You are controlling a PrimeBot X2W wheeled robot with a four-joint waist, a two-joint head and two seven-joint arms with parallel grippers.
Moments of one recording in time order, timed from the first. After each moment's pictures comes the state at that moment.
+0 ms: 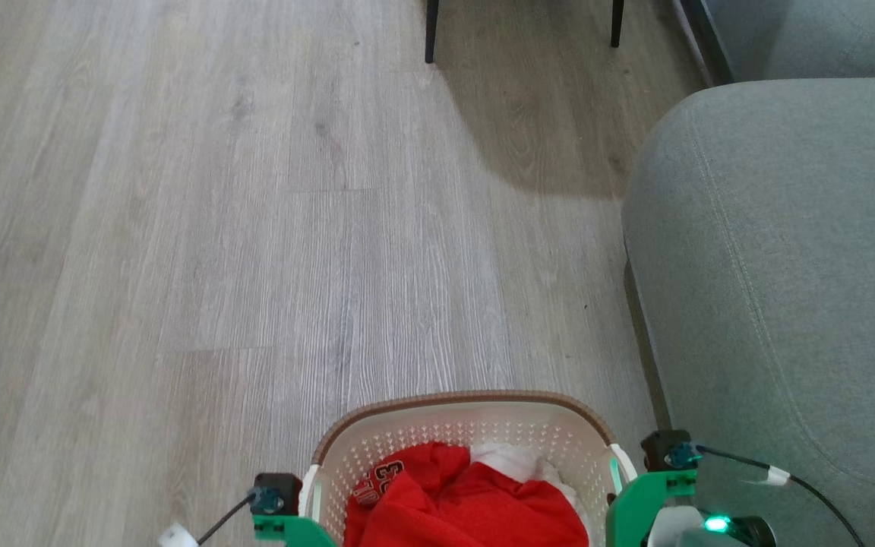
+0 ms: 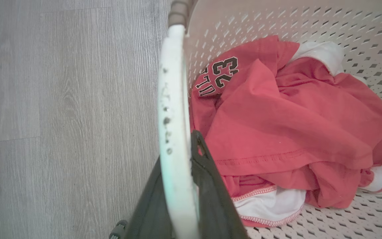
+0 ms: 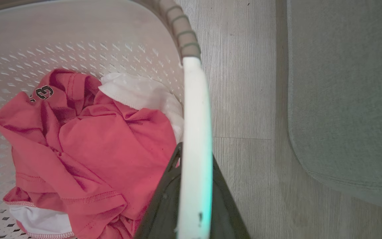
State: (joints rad) left arm -0.33 0.02 -0.88 1.22 -0.81 0.03 -0.15; right arm -0.42 -0.04 0.82 1.22 0.86 0.13 -0.12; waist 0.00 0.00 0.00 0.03
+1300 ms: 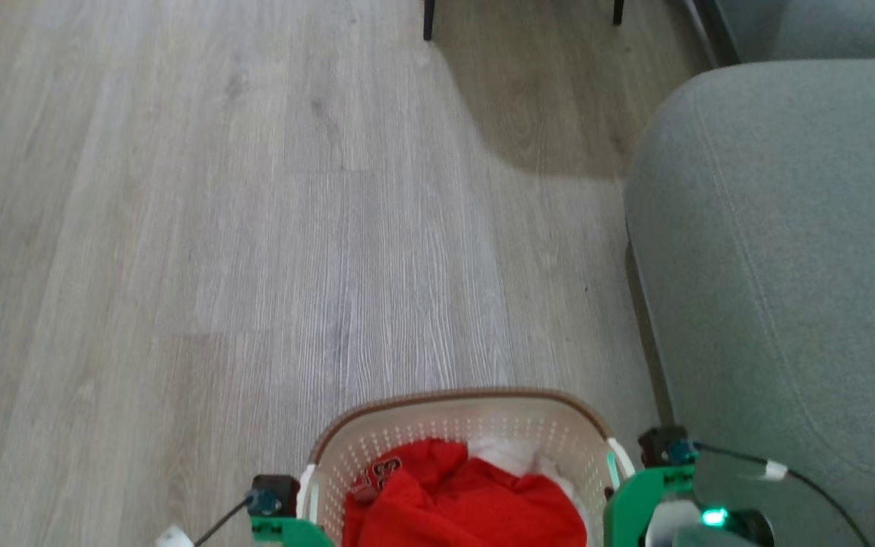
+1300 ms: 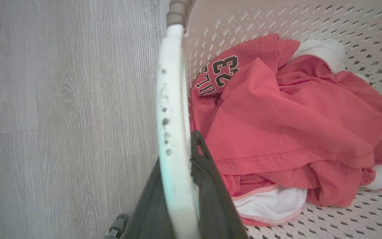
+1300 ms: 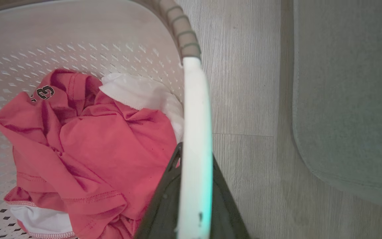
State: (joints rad) left arm -0.33 0.02 -0.96 1.24 -0.88 0.03 -0.17; right arm -0.44 -0.04 0.97 1.25 1.00 0.13 -0.16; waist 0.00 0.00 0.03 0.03
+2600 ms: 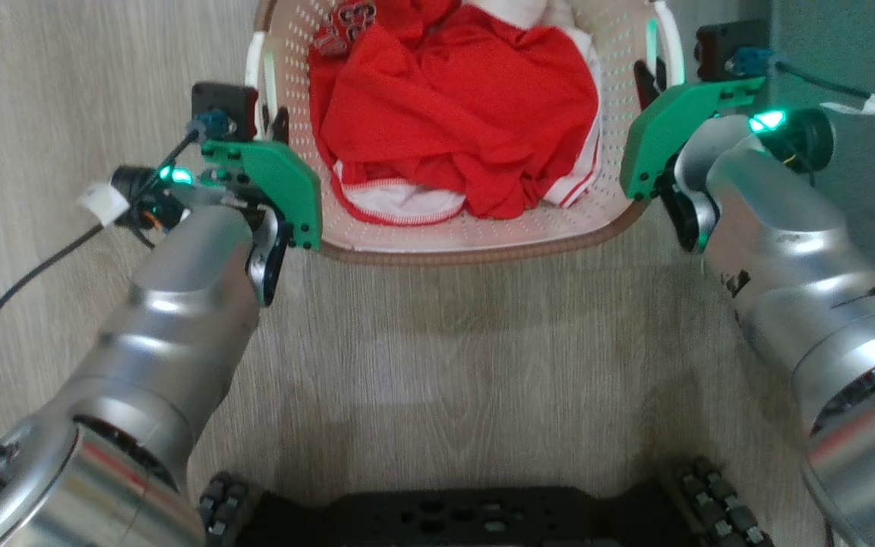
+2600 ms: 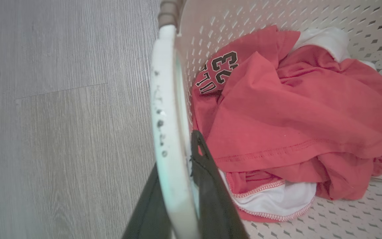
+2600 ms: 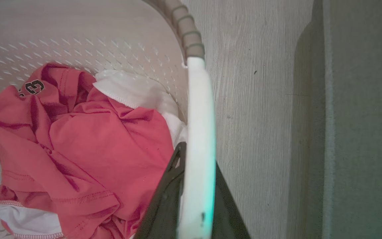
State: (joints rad) left arm -1.03 0.03 -0.93 1.25 -0.83 0.07 -0.26; right arm -1.15 -0.06 0.81 1.30 0.83 0.13 -0.24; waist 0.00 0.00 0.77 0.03
